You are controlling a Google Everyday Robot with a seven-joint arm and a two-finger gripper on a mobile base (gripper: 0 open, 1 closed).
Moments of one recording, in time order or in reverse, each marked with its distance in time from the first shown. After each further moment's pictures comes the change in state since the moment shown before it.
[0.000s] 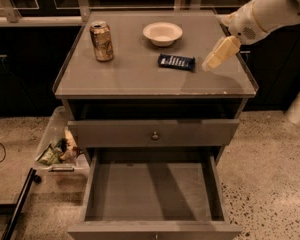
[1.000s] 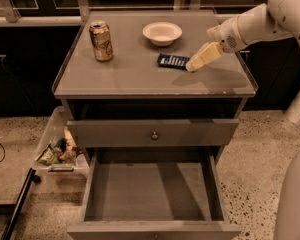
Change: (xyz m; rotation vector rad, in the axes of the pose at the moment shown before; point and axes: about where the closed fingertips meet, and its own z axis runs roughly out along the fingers) arm -0.005 -0.009 0.060 -0.084 -0.157 0.143
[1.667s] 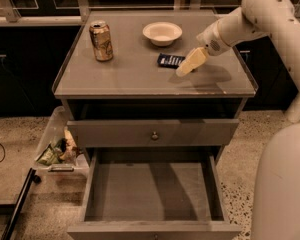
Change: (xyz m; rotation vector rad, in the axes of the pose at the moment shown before) arm 0.009 -0.004 0.043 0.003 0.124 -0.023
